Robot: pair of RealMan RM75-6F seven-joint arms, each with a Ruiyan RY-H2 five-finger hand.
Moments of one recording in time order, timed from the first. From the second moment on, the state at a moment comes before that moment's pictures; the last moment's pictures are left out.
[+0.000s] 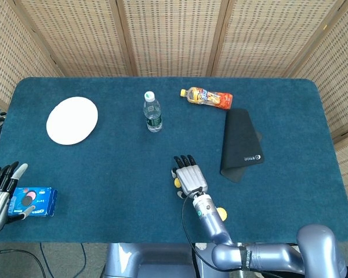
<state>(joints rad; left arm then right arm) -0.07 -1.18 -0.01 -1.50 1.58 1.53 0.00 0.83 -1.84 0.25 -1.59 -0.71 1.13 -0.86</state>
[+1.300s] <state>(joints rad) -0.07 -1.19 0.00 -1.49 1.56 1.50 0.00 0.89 -1.88 0.24 -1.48 -0.64 1.09 -0.83</state>
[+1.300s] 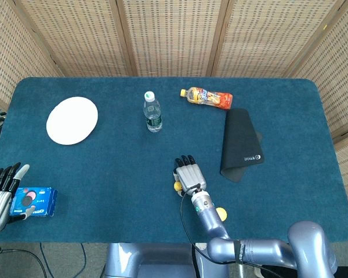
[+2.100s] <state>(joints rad) -0.07 -1.19 0.01 -1.50 1.58 1.52 0.01 0.84 -1.68 0.23 -1.77 -0.68 1.24 -0.87</state>
